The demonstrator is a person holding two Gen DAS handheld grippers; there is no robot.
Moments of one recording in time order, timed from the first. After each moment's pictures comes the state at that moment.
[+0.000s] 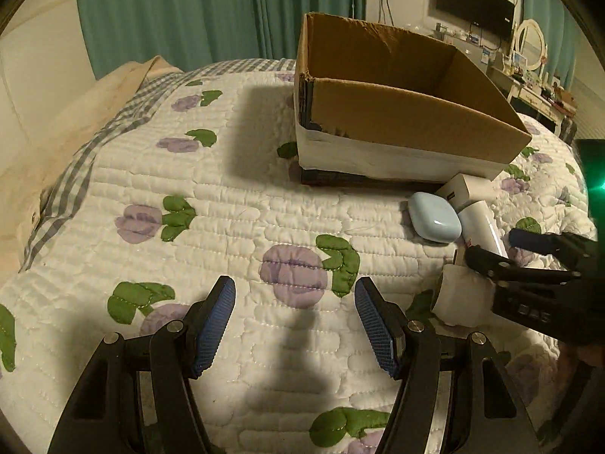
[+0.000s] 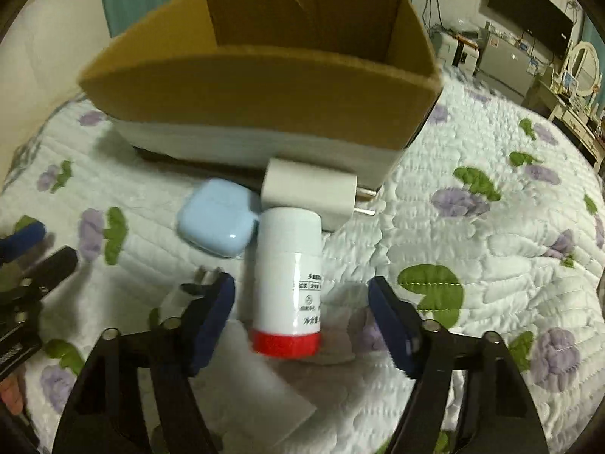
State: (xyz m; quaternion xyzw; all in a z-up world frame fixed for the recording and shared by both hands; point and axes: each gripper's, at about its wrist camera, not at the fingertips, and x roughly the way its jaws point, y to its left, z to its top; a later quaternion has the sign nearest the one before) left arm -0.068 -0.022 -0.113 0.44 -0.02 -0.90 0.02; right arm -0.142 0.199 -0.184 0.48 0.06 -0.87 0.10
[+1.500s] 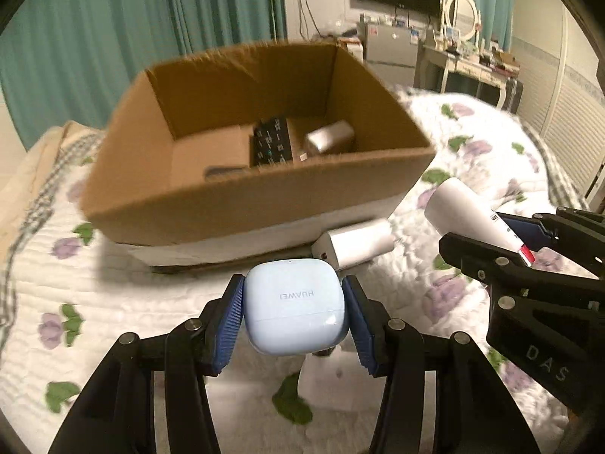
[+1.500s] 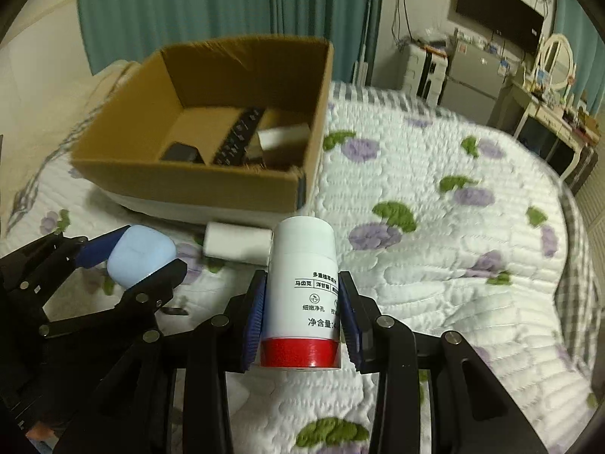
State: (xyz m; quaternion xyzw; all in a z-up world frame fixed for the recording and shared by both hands) left arm -0.104 0.077 -0.084 0.41 -0.07 -0.91 -0.09; right arm -0.131 0.245 -0.122 0.43 0.04 -0.90 0.06
